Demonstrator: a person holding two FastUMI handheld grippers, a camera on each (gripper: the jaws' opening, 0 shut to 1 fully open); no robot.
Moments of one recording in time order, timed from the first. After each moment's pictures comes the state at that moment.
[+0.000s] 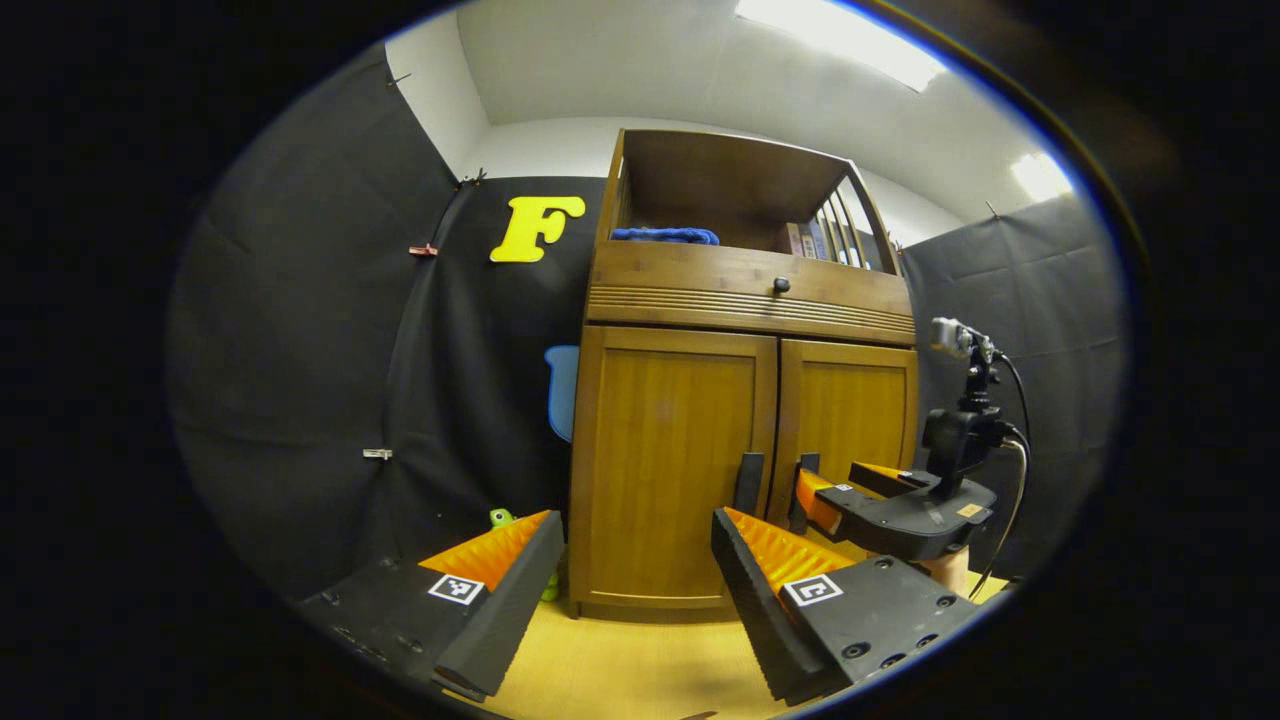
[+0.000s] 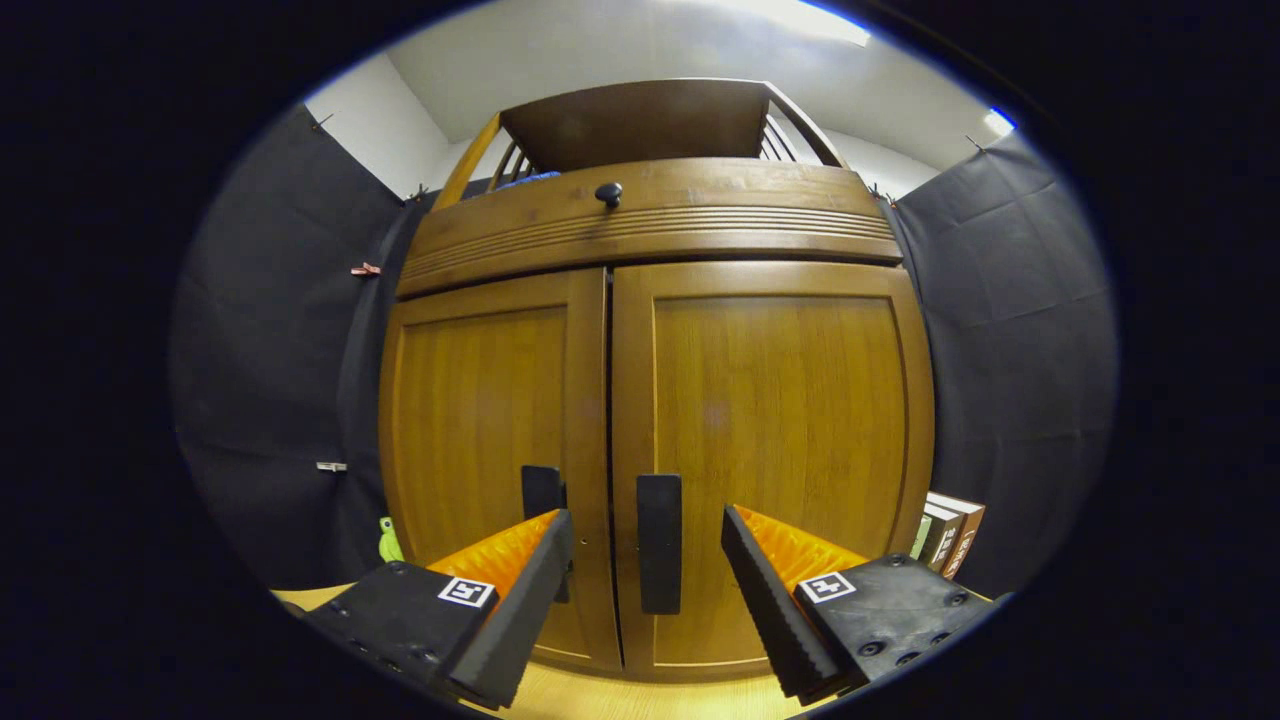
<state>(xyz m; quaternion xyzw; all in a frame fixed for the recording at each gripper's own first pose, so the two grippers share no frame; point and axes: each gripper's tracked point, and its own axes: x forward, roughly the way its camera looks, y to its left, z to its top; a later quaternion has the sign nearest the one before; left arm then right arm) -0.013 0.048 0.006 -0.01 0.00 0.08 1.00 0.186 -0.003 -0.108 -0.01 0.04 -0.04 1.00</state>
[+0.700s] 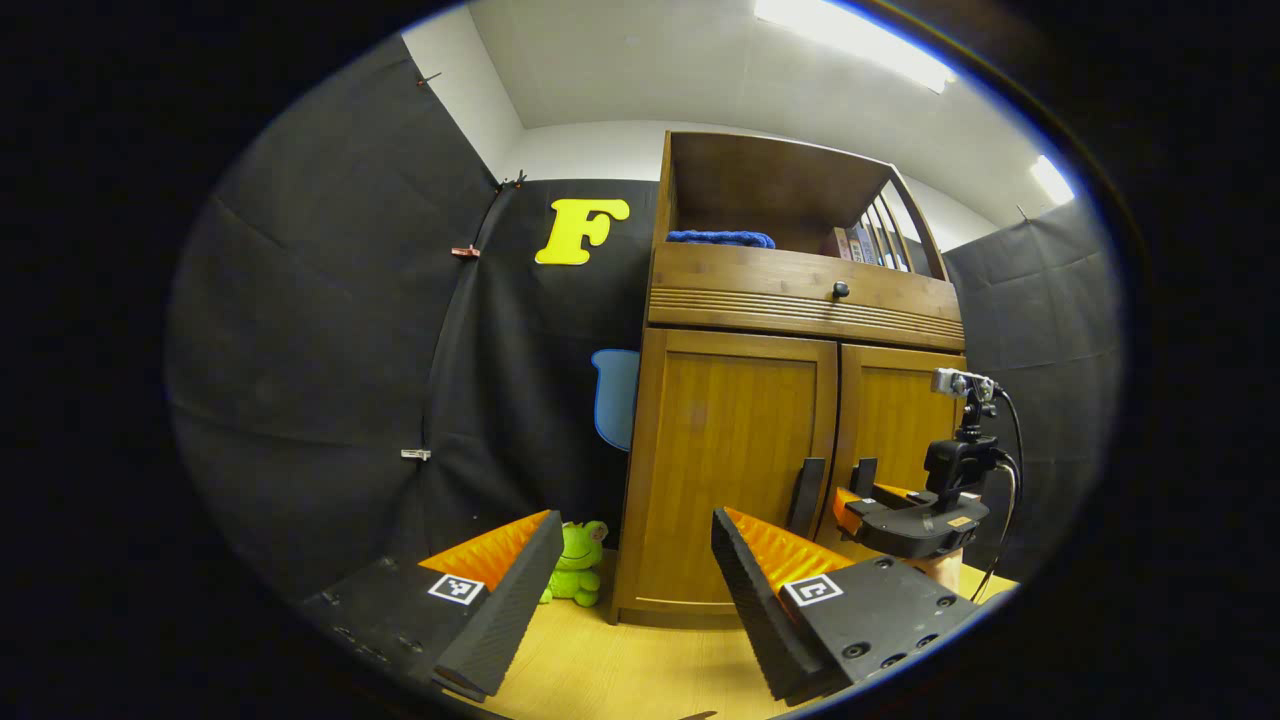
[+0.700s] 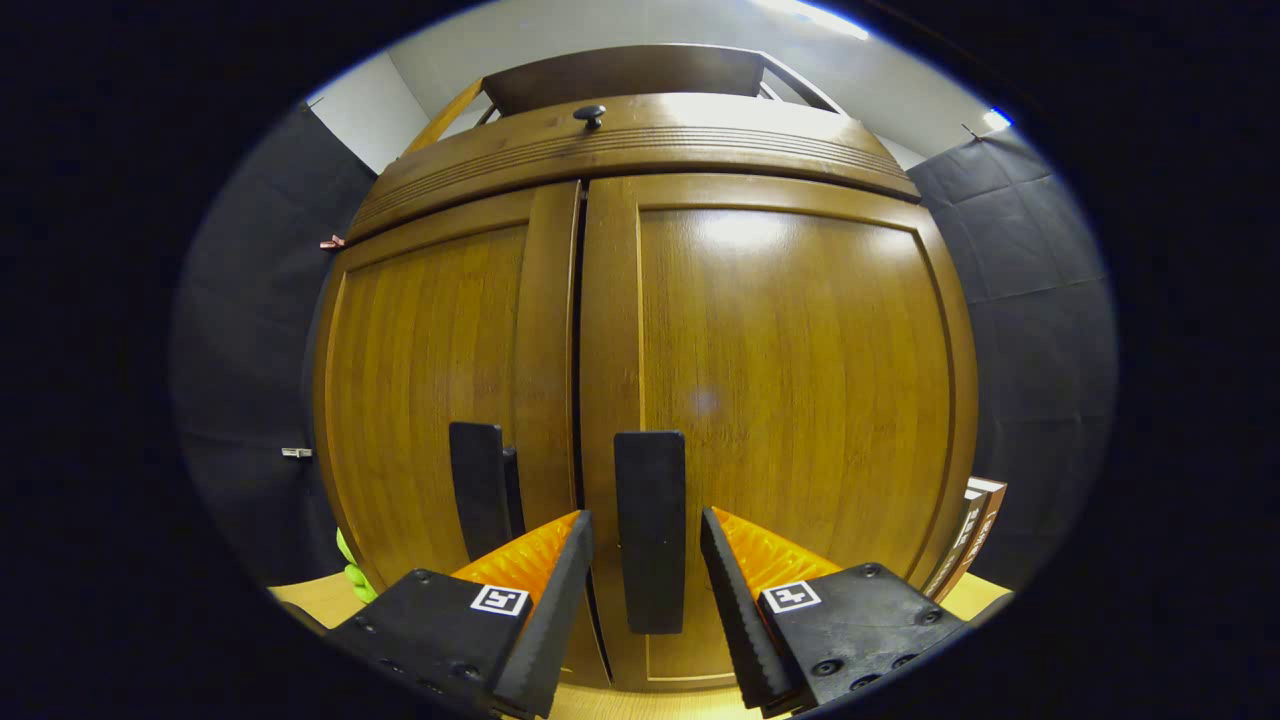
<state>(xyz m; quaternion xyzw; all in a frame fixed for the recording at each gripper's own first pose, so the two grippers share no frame) -0.012 0.058 0.011 -0.02 -0.01 0.13 0.99 0.237 -0.016 -0.157 0.00 0.07 -0.06 1.00</state>
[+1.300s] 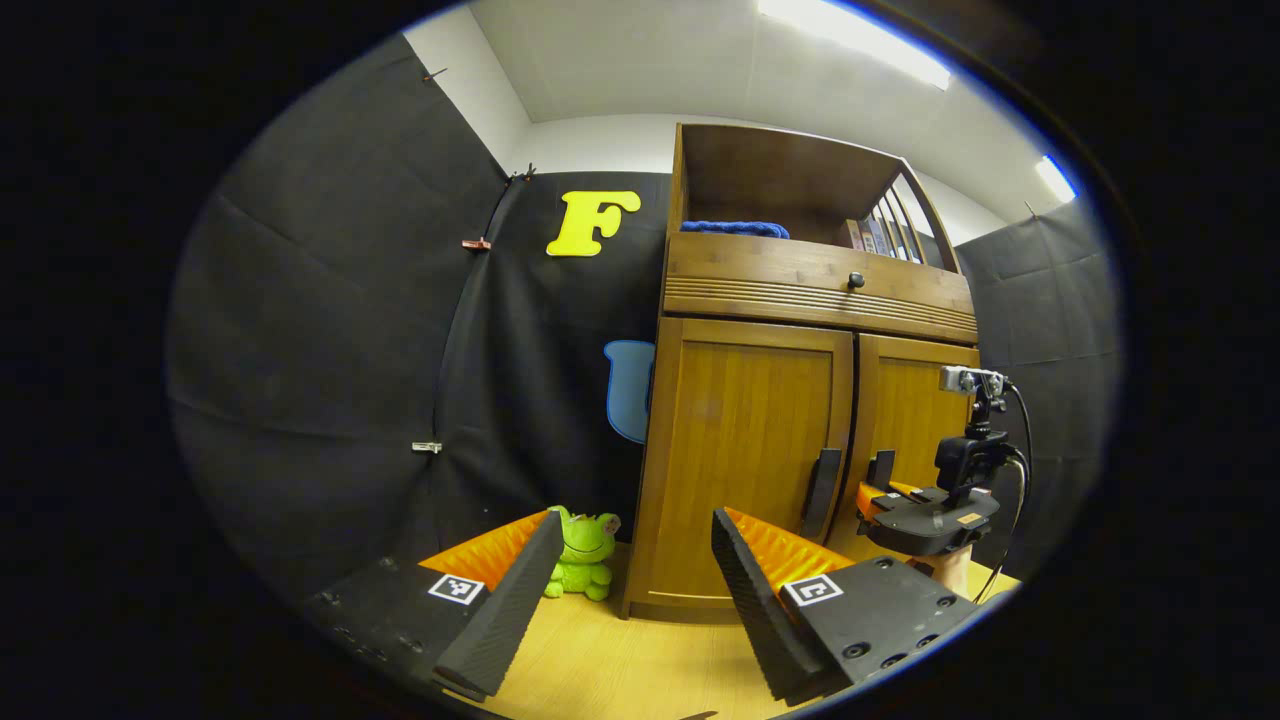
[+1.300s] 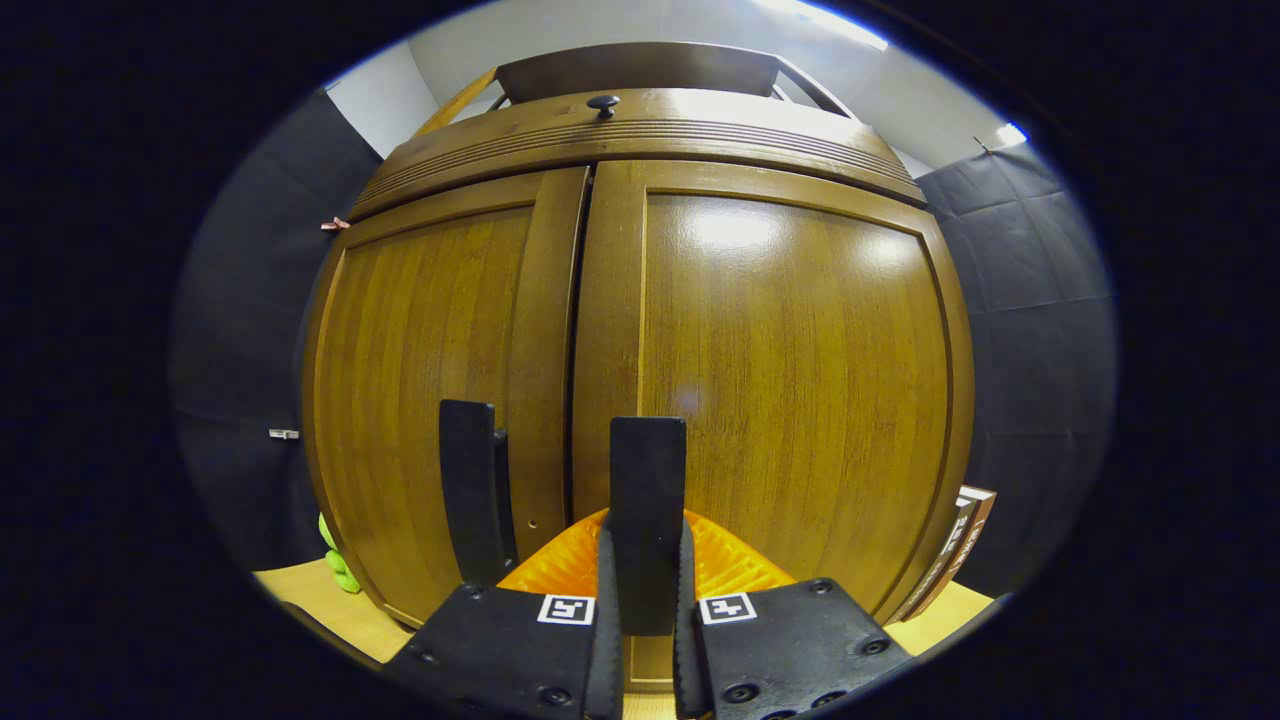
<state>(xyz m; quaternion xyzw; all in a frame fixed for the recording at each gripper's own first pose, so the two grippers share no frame) -0.014 0.059 0.008 -0.03 0.01 0.15 0.99 0.227 -0.020 -0.158 -0.04 0.07 -0.06 0.99</state>
